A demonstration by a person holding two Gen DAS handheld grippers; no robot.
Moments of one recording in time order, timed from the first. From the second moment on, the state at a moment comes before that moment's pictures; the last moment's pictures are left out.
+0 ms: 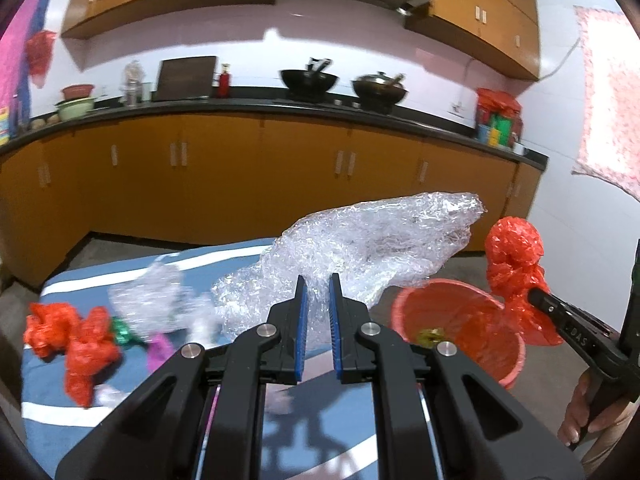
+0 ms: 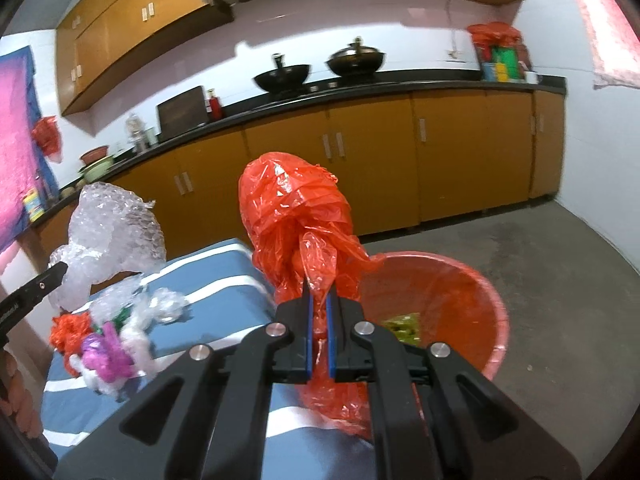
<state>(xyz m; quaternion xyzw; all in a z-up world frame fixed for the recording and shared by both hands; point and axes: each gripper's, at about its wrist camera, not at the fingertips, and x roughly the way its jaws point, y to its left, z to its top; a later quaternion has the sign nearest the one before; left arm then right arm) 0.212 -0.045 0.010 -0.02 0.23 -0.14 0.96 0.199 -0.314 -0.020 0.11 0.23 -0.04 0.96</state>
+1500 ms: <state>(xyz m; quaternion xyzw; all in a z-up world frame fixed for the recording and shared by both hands) 0.272 -0.139 -0.033 -0.03 0.29 -0.19 0.94 0.219 -0.416 -0.056 0.18 0.24 -0.13 0.94</state>
